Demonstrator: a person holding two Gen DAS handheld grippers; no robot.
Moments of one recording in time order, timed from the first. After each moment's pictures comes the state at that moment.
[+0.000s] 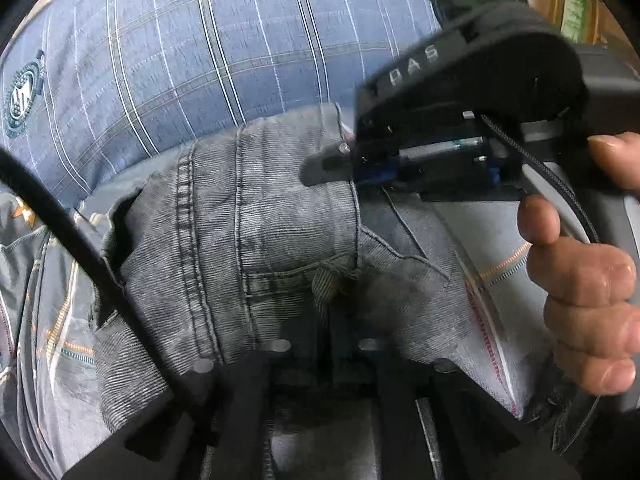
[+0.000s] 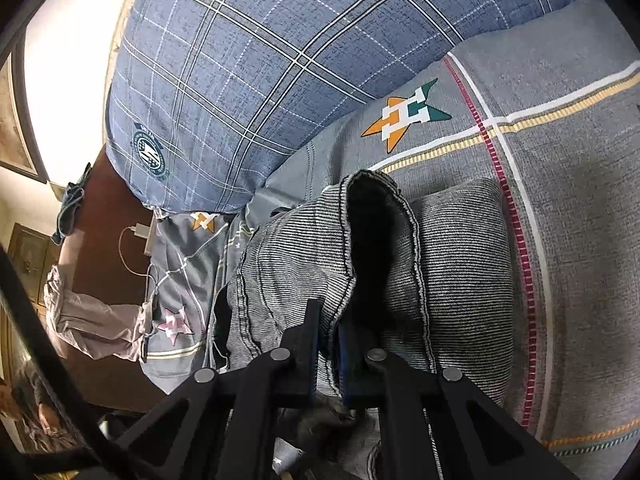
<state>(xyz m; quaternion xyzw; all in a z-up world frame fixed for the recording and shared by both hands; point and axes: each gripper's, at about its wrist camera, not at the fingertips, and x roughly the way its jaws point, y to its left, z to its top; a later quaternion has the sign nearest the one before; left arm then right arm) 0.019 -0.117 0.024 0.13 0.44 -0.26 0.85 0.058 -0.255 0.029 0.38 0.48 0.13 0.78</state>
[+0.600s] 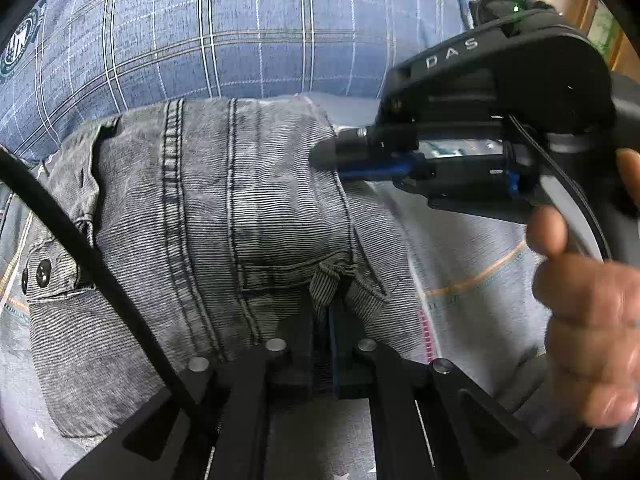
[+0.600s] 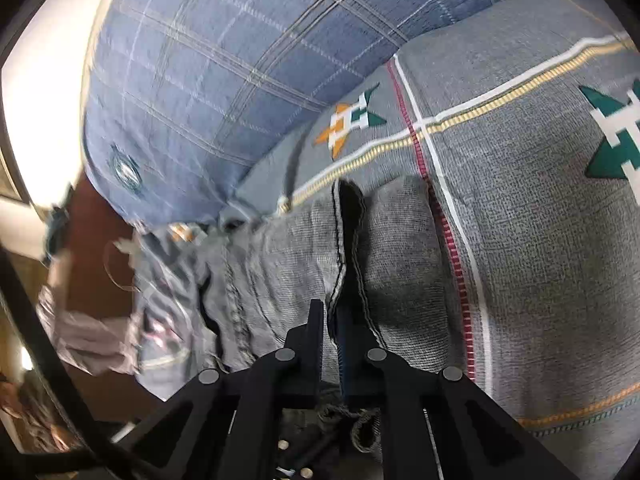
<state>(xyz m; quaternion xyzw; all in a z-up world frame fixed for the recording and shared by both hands) 0.007 -0.146 0.016 0.04 0.48 -0.28 0.83 0.043 -0.292 0.030 0.41 0.49 0.09 0.77</state>
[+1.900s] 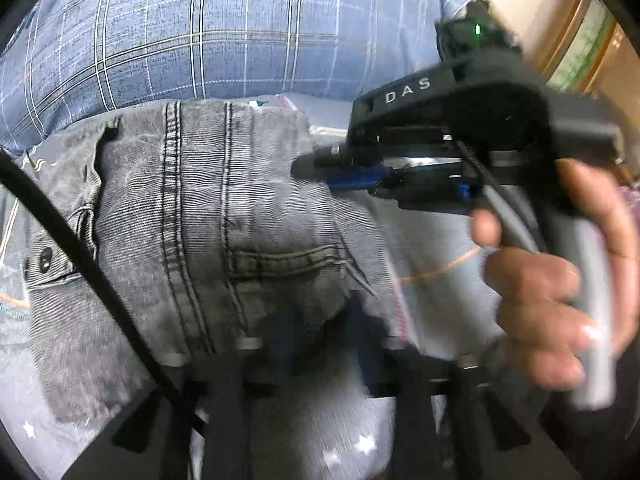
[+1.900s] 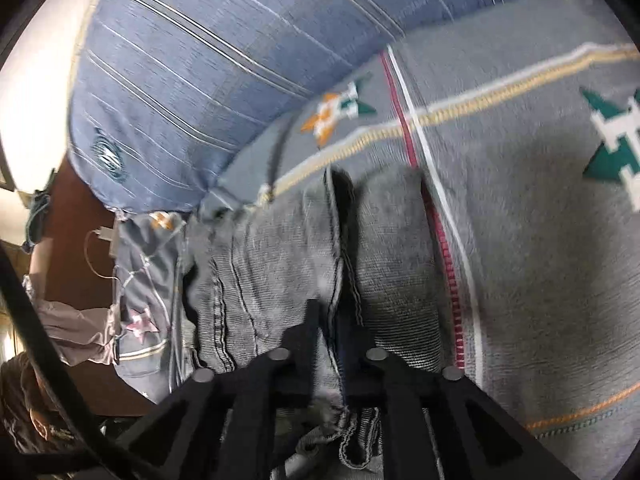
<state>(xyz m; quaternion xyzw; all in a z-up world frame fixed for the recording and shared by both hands) 0.005 -0.105 0.030 0.00 0.48 -0.33 0.81 0.041 -0.291 0.025 0.36 0.51 0.07 0.78</state>
